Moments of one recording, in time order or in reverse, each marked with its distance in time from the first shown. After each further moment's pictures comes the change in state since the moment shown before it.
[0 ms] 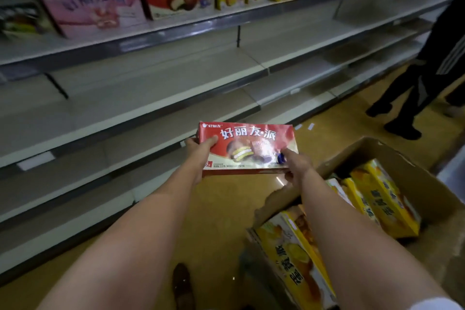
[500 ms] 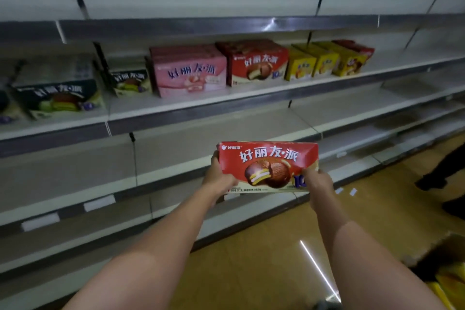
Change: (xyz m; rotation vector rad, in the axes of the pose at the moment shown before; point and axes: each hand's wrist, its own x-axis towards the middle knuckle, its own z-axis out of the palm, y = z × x) left_hand 0.063 0.109 -0.136 0.325 -0.022 0.269; right_hand -0.023 -0.106 0.174 -0.145 0.066 -0.250
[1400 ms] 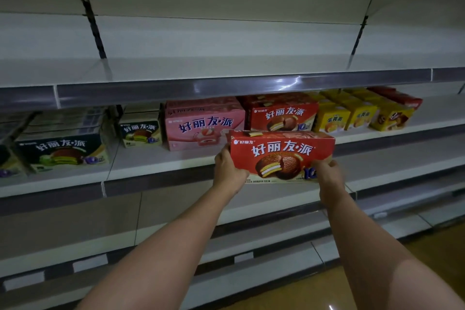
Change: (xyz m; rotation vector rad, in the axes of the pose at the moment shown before) left_hand 0.136 0.122 -0.024 0.065 0.335 0.216; right_hand 0.106 -0.164 0.073 0.343 -0.256 -0.268
